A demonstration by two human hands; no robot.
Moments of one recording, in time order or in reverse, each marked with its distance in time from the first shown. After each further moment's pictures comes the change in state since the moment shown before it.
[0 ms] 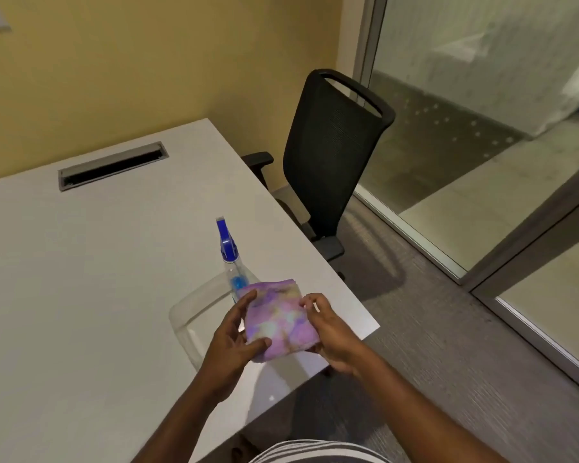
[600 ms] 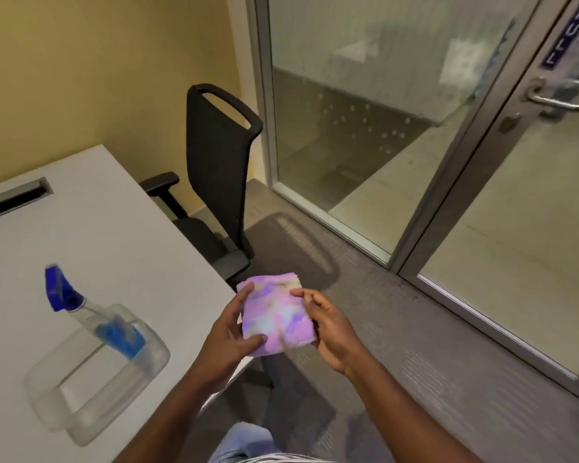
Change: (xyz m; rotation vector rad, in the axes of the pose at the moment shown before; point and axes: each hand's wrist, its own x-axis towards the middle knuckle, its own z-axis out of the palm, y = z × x) left_hand 0.061 0.019 0.218 0.195 -0.247 0.047; right_hand -0.089 -0.029 -0.206 0.239 0.292 -0.200
